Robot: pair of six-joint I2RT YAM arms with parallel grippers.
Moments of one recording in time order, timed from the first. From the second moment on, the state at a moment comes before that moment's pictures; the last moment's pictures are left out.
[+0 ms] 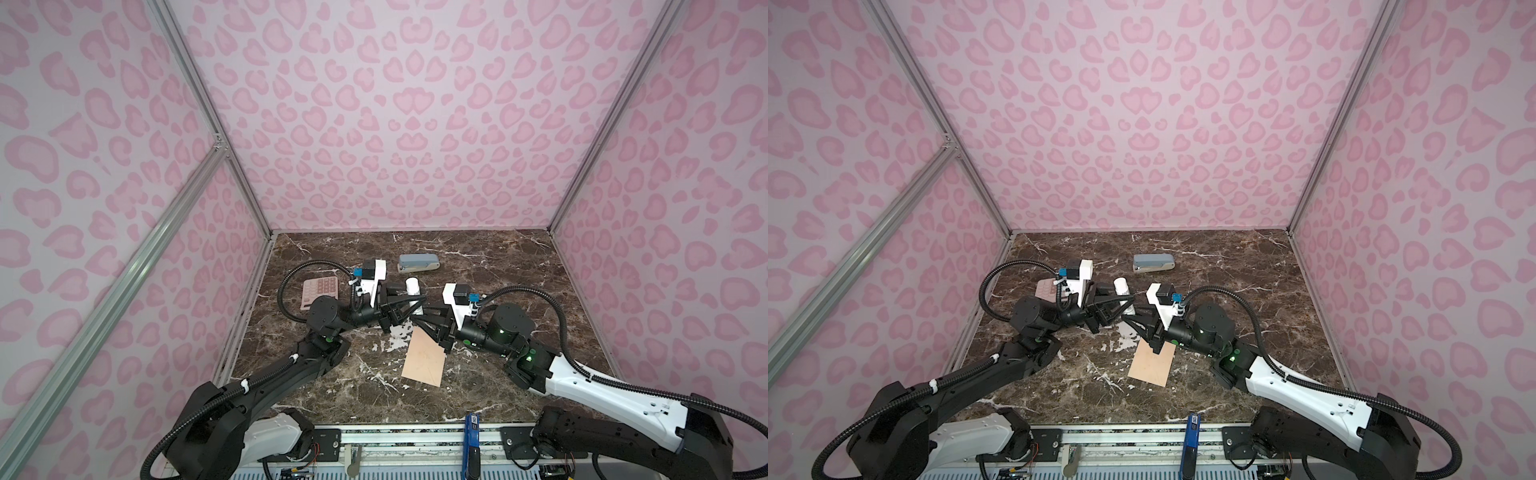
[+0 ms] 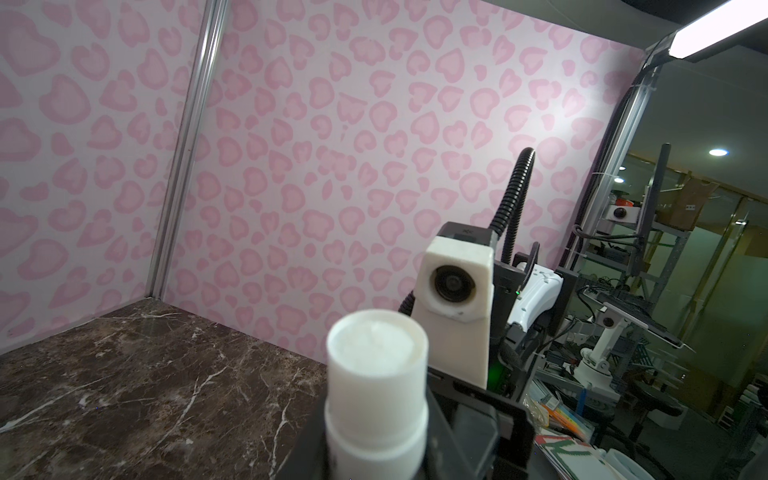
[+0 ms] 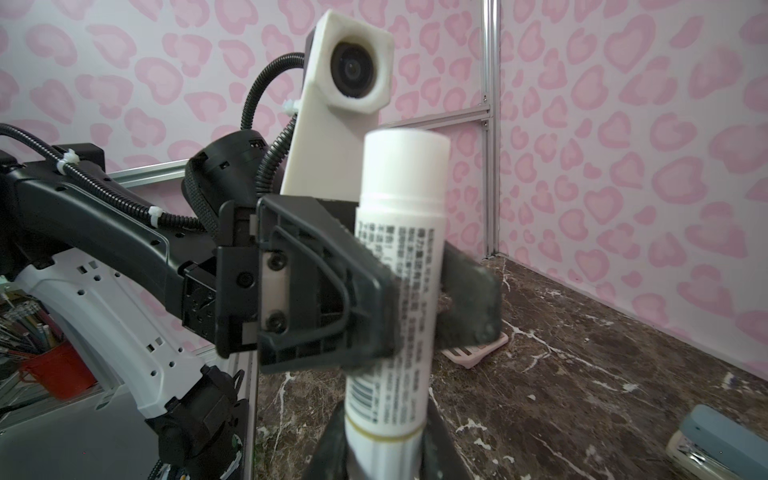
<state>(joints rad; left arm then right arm) -0.64 1.20 0.64 0.98 0.74 -0.63 0.90 1.03 0.68 0.38 -0.28 0.15</state>
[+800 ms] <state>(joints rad) -0.76 1.14 0.65 0.78 0.44 -0.44 1.19 1.08 0.67 0.42 0.50 -0.07</state>
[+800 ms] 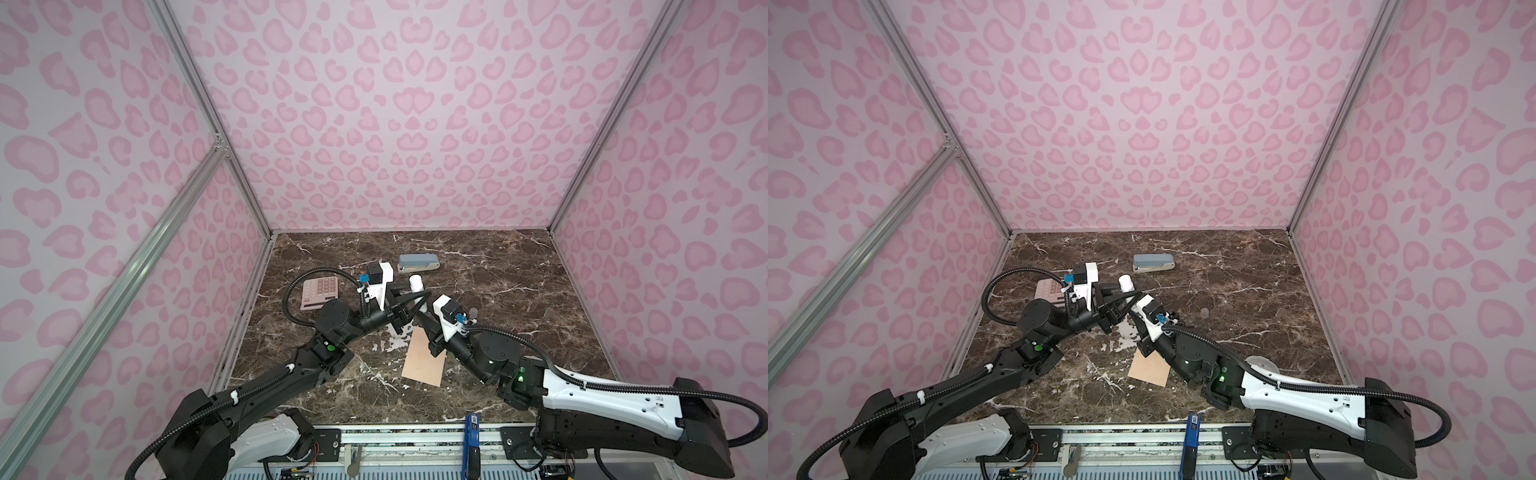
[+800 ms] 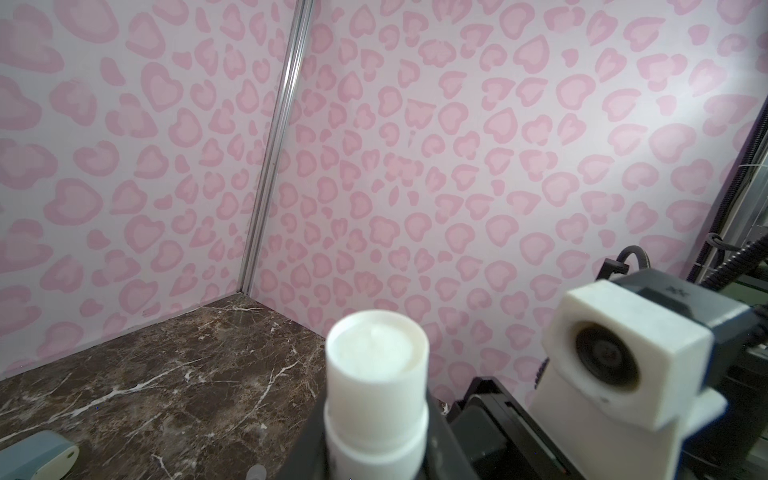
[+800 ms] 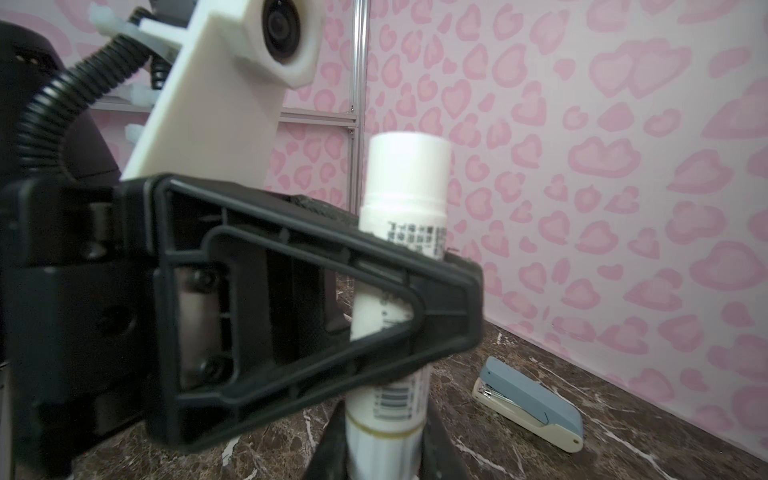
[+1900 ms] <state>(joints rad) -0.72 1.06 0.64 0.66 0.35 -0.39 1.20 1.02 0.63 0.39 0.54 -0.09</state>
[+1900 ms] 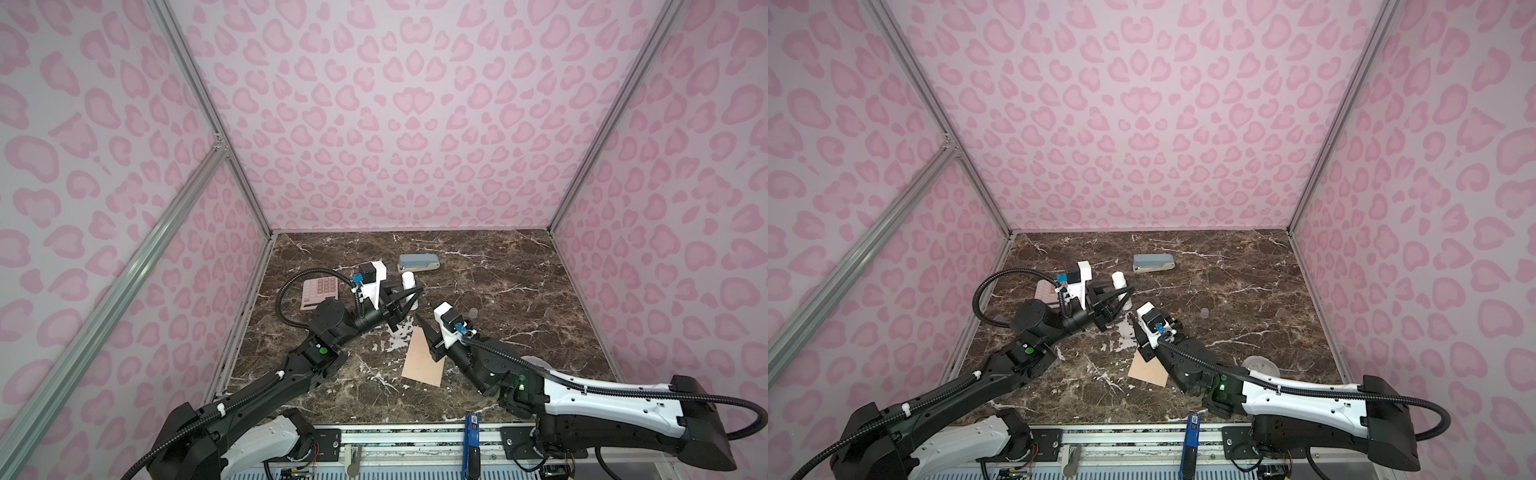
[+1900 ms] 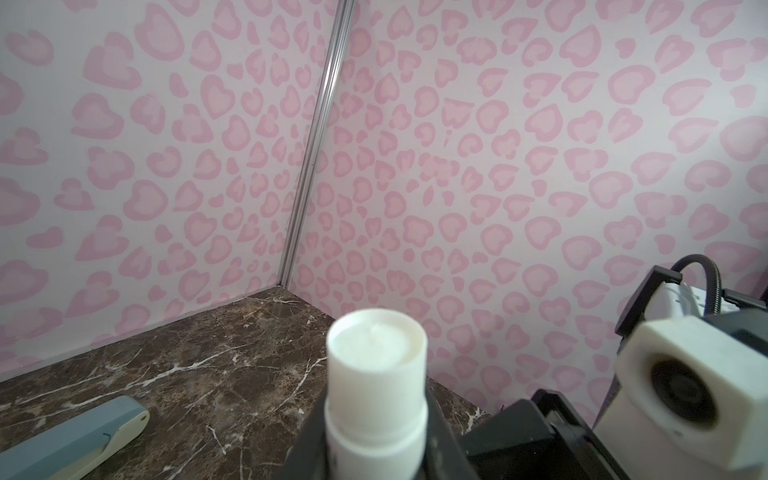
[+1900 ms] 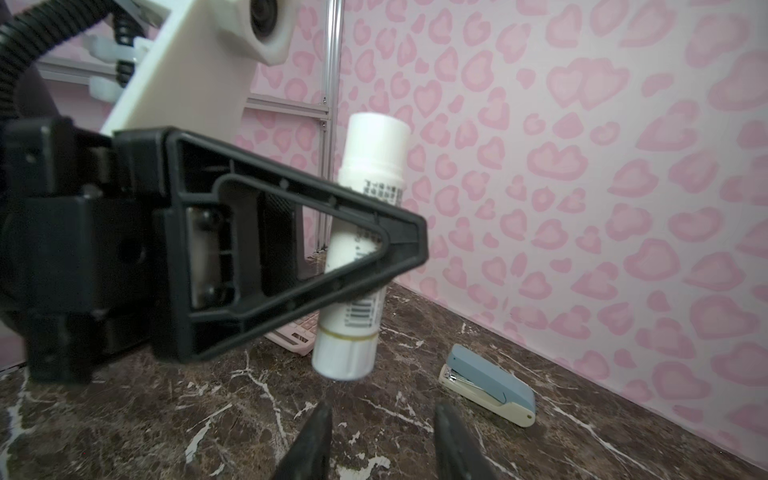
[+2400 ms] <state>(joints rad) -0.67 1.12 0.63 0.81 0.59 -0.51 0.89 1.03 0.62 0.41 -0.24 0.19</state>
